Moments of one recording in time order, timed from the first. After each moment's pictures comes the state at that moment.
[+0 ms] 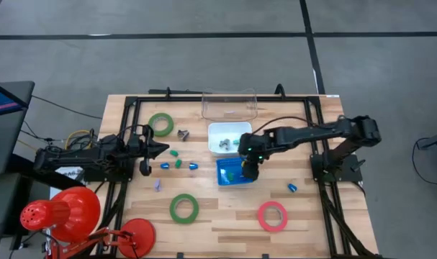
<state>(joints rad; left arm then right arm) 0.08 0.15 0.01 0.30 -0.05 -0.03 0.01 1.58 1.10 -0.64 -0.09 0.38</state>
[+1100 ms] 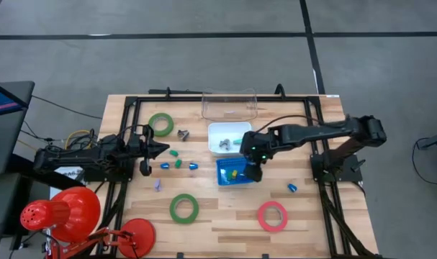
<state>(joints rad) 0.08 0.16 0.01 0.31 -0.05 -0.03 0.04 1.50 1.16 -0.75 -0.13 0.38</state>
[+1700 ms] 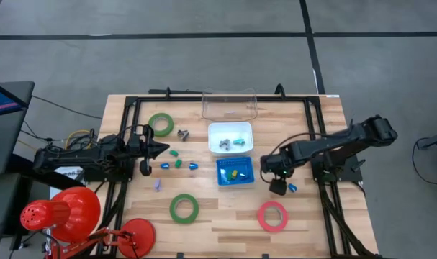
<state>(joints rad) 0.08 0.16 0.01 0.32 -0.05 -0.03 0.19 1.39 0.82 -0.92 -0.13 0.61</state>
